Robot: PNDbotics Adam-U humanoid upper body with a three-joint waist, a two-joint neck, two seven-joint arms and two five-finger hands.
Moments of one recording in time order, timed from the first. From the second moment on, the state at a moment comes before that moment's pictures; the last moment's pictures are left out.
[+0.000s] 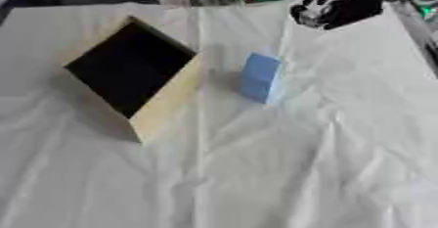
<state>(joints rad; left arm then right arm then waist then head) -0.20 0.28 0.45 -1.98 0.18 -0.39 0.30 -1.07 -0.74 0.35 -1.33 0.33 -0.05 0.71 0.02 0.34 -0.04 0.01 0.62</state>
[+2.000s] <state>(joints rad) -0.20 0.28 0.44 -1.98 0.19 -0.38 0.29 -1.09 -0.65 0.49 -1.26 0.47 0.11 0.69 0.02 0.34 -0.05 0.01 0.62</state>
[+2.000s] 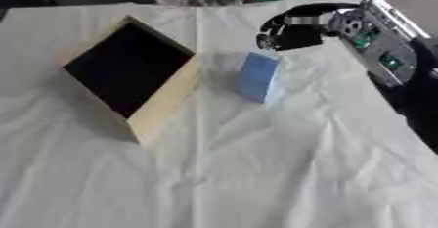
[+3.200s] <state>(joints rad) -0.20 0.28 0.44 -1.98 0.19 -0.38 0.28 -0.98 -0.66 0.49 -1.34 0.45 0.17 0.69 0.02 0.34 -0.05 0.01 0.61</state>
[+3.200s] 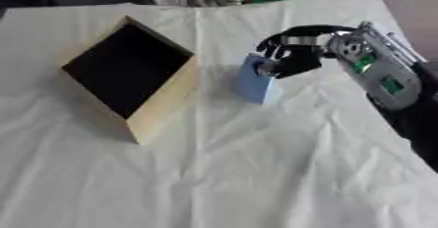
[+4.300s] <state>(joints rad) -0.20 0.27 0.44 -1.98 0.20 -0.37 0.27 -0.97 -0.60 0.50 -1.25 0.57 0.12 0.65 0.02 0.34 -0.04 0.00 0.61</state>
